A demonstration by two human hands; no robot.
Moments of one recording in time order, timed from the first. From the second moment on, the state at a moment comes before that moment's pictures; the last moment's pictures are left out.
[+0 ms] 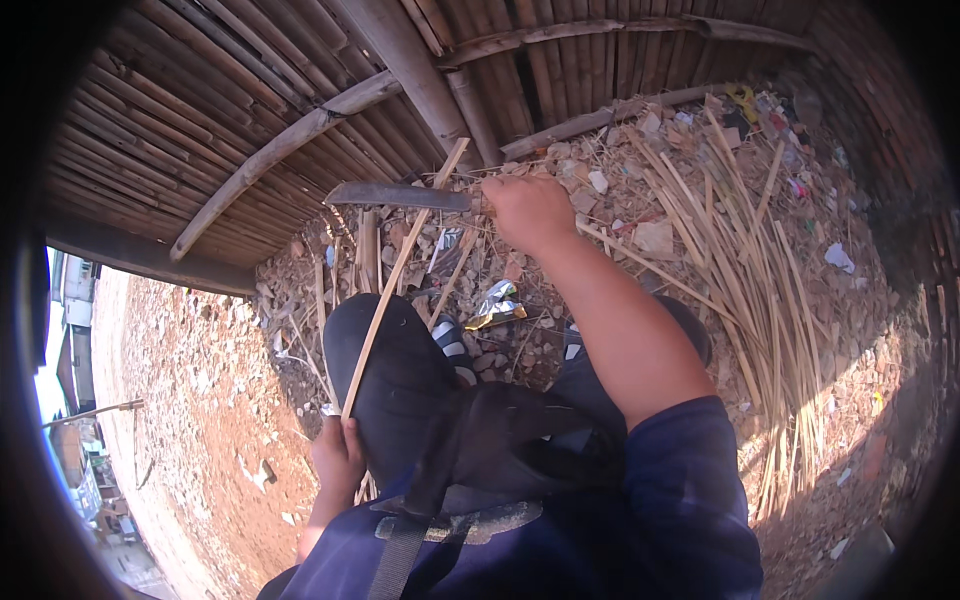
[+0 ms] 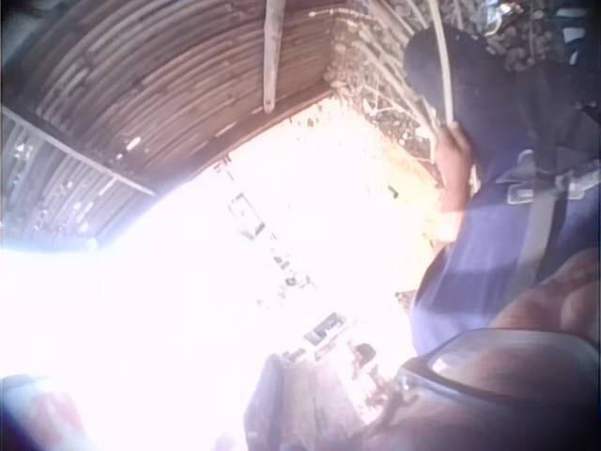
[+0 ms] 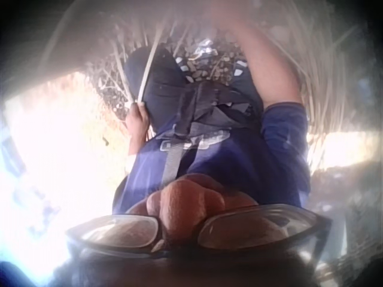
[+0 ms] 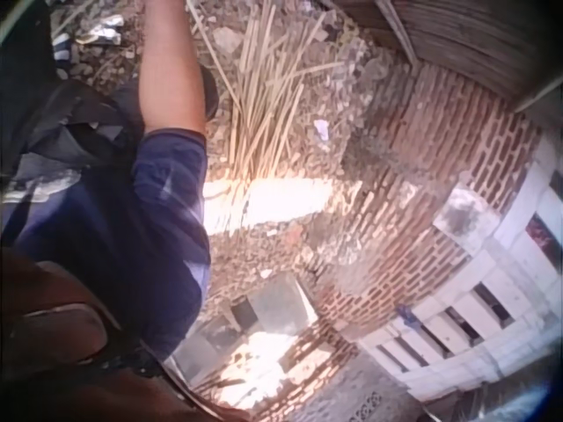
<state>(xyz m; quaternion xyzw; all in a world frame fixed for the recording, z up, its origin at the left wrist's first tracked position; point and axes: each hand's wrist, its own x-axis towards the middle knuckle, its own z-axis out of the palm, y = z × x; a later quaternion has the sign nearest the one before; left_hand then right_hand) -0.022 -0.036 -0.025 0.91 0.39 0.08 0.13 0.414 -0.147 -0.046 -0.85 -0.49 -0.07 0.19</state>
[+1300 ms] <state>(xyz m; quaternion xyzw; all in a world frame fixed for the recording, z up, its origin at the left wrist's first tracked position) -0.037 0.004 -0.022 0.78 0.41 -0.05 0.48 0.429 -0.160 -0.016 -0.88 -0.21 0.08 0.42</state>
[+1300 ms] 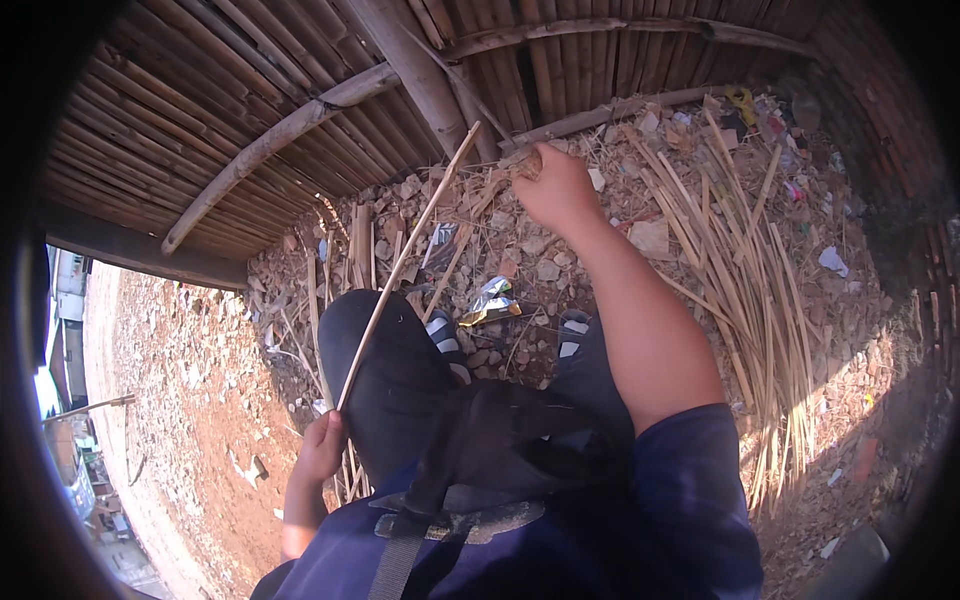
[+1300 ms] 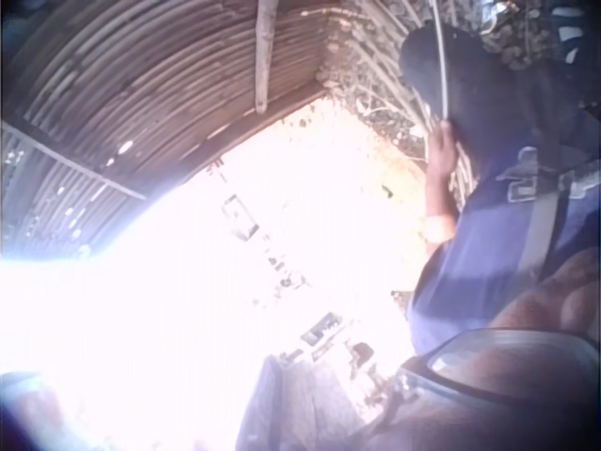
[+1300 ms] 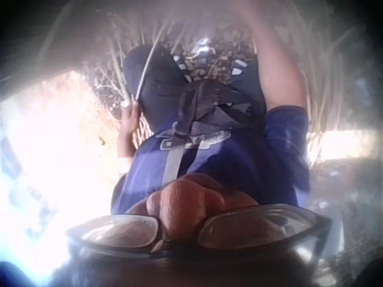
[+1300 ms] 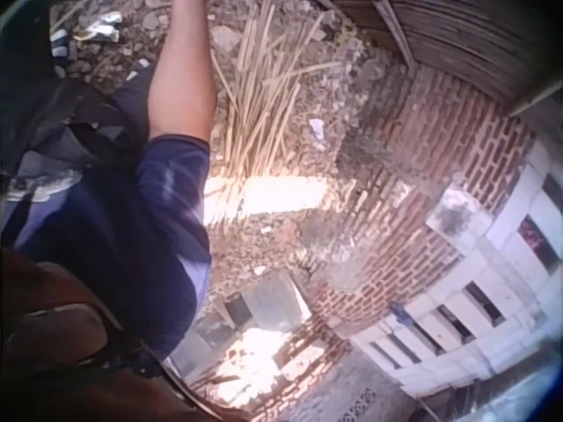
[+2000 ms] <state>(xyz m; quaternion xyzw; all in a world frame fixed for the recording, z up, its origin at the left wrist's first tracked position) -0.026 0.000 -0.020 0.83 0.39 -0.05 0.40 0.370 -0.135 -0.017 -0.81 -0.54 0.14 0.17</state>
